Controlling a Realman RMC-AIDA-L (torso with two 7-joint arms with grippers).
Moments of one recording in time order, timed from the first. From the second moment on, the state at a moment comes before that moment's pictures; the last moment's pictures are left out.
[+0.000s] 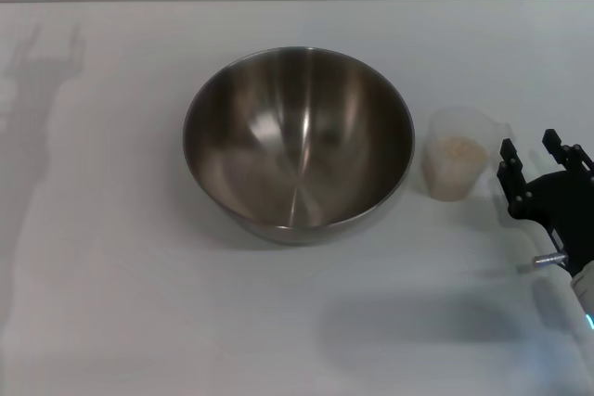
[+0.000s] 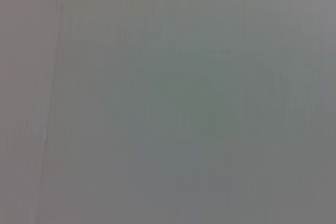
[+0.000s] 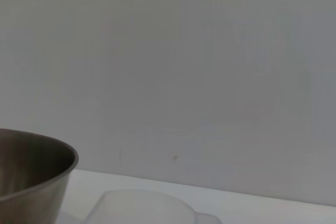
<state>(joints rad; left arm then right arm) -0.37 -2.01 -1.56 -0.56 2.89 1.00 -0.18 0.21 2.08 0.33 0.42 -1.84 -1.21 -0.24</state>
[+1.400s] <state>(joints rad) -0.36 -2.02 -1.59 -0.56 2.89 1.00 -0.18 0.31 2.09 0.33 0.37 -1.85 -1.16 -0.20</state>
